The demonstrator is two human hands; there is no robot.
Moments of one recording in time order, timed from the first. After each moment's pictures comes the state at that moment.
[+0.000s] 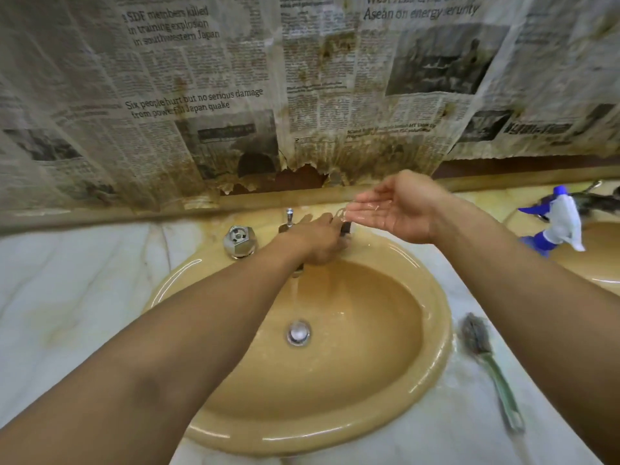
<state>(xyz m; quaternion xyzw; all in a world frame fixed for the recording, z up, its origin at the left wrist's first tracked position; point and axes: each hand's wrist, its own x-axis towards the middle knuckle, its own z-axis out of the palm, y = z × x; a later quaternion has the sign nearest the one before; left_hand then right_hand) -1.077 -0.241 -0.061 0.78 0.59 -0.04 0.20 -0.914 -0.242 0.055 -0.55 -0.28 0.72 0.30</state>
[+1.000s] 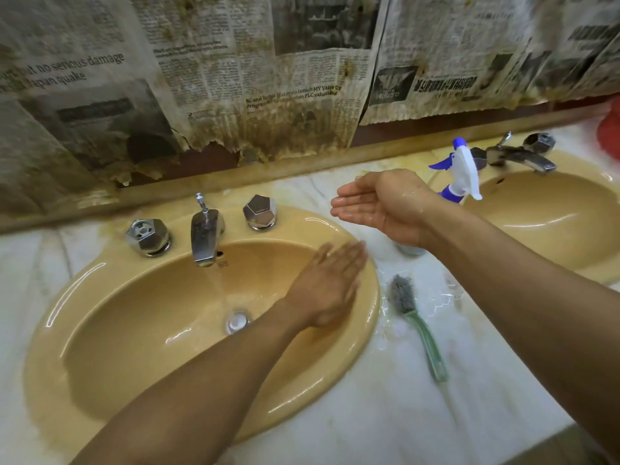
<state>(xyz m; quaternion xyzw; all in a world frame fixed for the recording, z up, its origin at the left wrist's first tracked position) -0.932 -0.328 -0.147 0.90 0.42 0.08 0.10 -0.800 -0.273 0.034 -0.58 -0.35 0.65 0.34</state>
